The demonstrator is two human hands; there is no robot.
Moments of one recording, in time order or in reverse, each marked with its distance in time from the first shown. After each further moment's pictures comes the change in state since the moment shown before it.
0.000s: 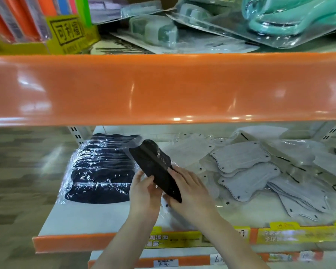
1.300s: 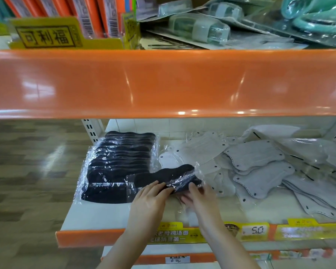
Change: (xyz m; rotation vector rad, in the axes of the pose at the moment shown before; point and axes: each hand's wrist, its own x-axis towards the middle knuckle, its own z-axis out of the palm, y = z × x) left_hand 0.010 0.008 -0.093 1.846 -0.358 0.987; right_hand -0.004 -0.053 0.010 1.290 0.154 0.995
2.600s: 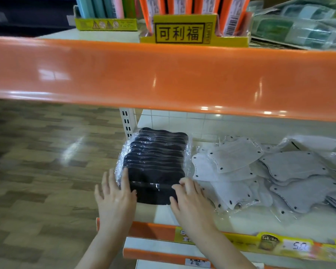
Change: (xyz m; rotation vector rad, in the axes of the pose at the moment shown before) left_hand -0.050 -0.104 -0.058 0.349 0.110 -0.559; right_hand -0.011 0.050 0.073 -1.517 -0.092 -0.998
